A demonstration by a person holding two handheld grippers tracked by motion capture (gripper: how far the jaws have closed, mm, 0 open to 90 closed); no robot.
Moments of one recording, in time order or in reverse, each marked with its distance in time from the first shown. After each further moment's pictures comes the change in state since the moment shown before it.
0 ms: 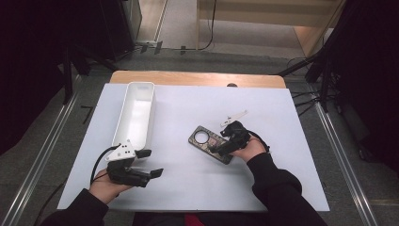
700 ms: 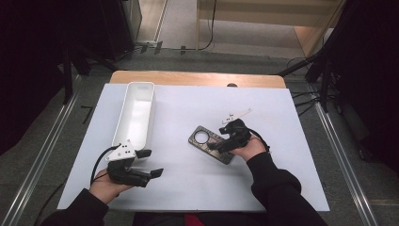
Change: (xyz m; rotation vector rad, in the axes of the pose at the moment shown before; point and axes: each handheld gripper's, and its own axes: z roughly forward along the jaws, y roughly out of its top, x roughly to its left) left arm 0.000 0.000 0.000 0.003 0.001 0.001; right arm 0.003 0.005 -0.009 -0.080 0.028 0.022
